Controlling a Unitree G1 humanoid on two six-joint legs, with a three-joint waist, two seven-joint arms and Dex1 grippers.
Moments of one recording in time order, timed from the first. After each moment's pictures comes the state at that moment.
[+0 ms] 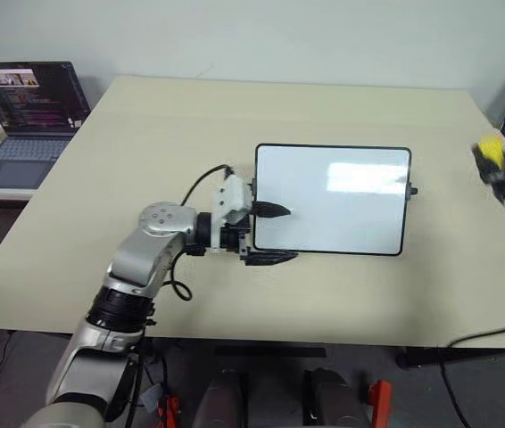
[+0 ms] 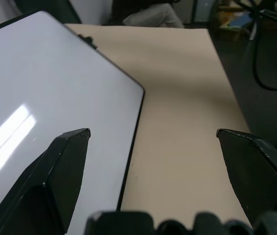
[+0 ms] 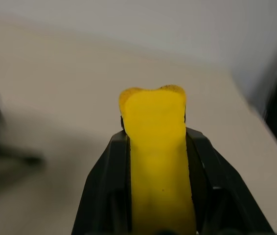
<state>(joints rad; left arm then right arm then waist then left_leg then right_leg) -0.64 0.46 -0.22 -0.03 -0.37 0.37 -1.19 -0.49 -0.78 -0.34 0.44 0.20 0.39 0.46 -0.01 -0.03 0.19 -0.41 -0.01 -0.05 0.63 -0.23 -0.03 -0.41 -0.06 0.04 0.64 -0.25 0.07</state>
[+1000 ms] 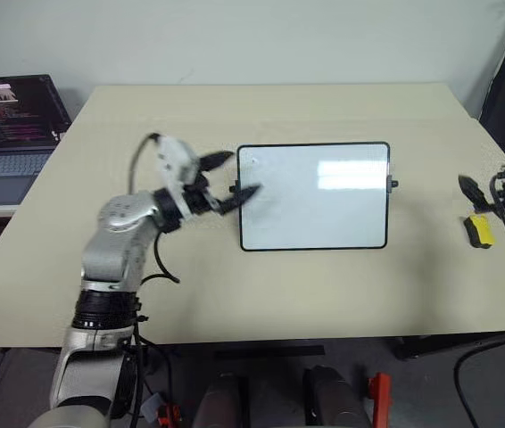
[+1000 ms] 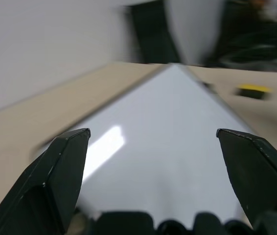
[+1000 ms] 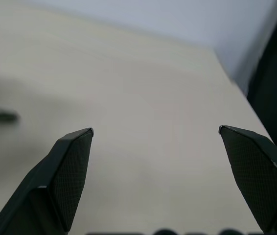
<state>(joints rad) -0.59 0.48 0.14 0.13 -0.34 0.23 -0.77 -0.54 -0.70 -0.34 0.42 0.22 0.18 0.51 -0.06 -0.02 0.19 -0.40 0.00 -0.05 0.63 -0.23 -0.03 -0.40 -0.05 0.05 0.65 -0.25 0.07</state>
